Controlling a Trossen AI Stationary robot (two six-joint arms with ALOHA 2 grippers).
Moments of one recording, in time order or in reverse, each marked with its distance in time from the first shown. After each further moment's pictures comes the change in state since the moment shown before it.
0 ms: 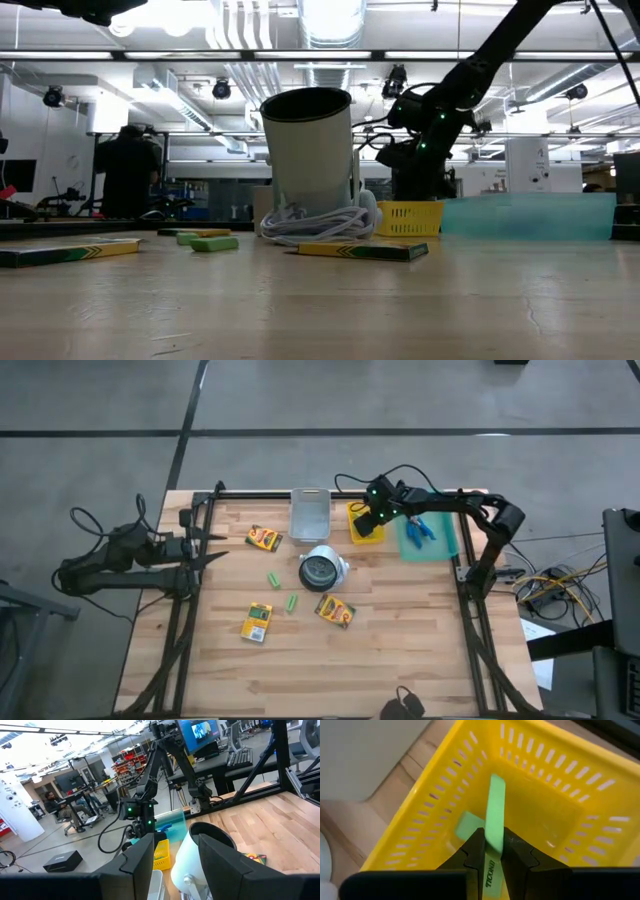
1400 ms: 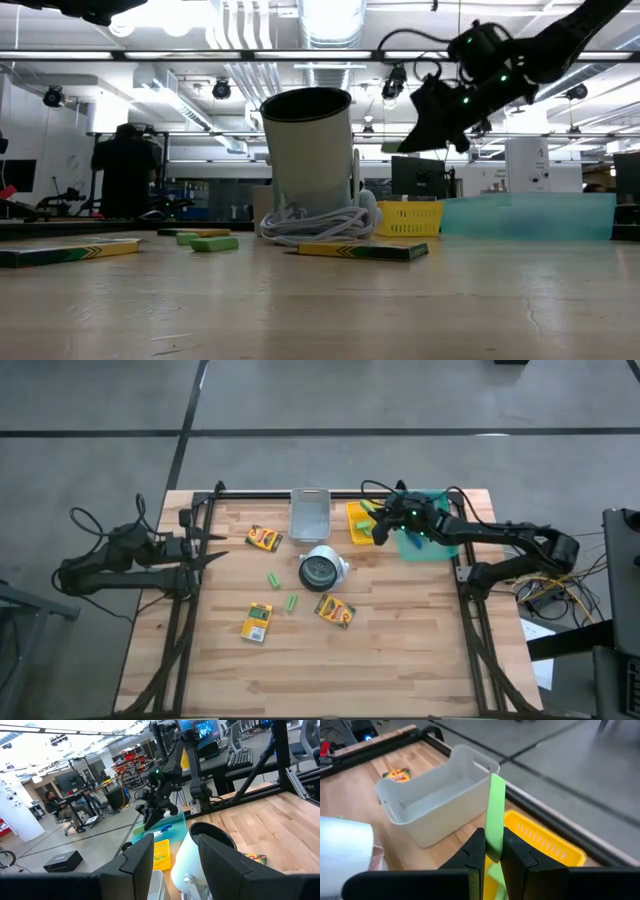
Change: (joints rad) left arm 0.000 0.000 0.001 0.000 0.000 0.000; right arm 0.129 -0.495 -0.445 0.559 0.167 -0.119
